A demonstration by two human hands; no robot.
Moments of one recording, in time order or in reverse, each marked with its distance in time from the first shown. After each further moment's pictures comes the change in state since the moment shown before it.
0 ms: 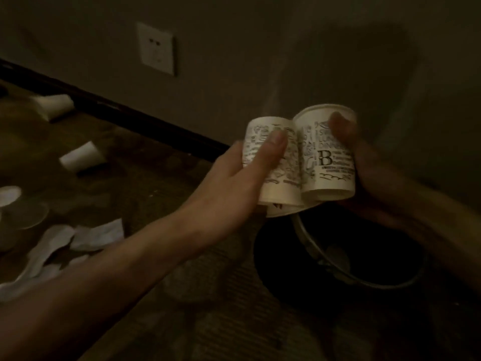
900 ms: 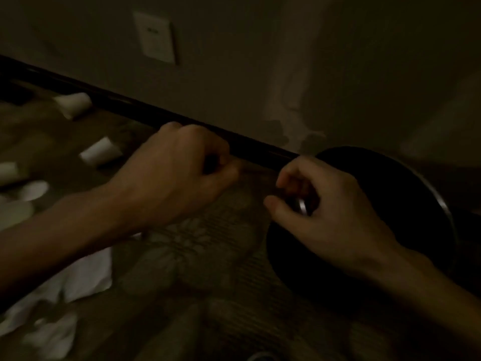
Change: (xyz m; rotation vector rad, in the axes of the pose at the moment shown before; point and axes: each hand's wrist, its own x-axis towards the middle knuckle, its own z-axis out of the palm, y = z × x) left_hand -0.009 0.027 -0.033 1.176 0.107 0.154; right_hand -0.016 0.051 0.031 -1.069 0.287 -0.476
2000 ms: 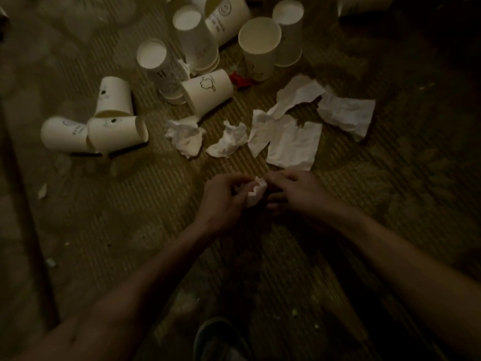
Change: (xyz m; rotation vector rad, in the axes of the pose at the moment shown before) left_hand -0.321 -0.242 0.130 -0.372 0.330 -1.099; right_hand -0.016 -0.085 0.409 0.638 -1.024 0.568
